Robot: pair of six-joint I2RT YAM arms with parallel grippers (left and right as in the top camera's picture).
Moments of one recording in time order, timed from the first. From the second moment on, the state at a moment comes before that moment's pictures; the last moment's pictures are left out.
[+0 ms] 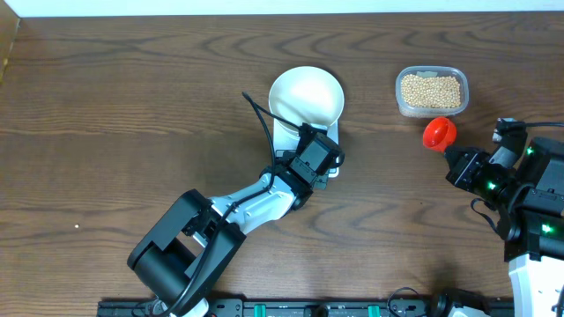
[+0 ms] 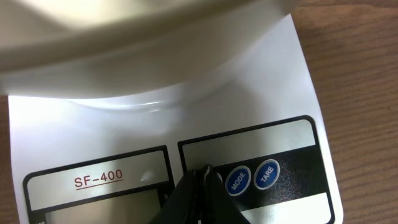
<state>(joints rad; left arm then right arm) -0.75 1.82 0.92 -0.09 -0.27 -0.44 -0.24 0.92 0.81 -0.63 -0.47 0.35</state>
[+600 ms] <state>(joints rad) -0.74 1.82 0.91 -0.04 -0.26 -0.44 -0.24 0.92 0.81 -0.63 -0.47 0.35</state>
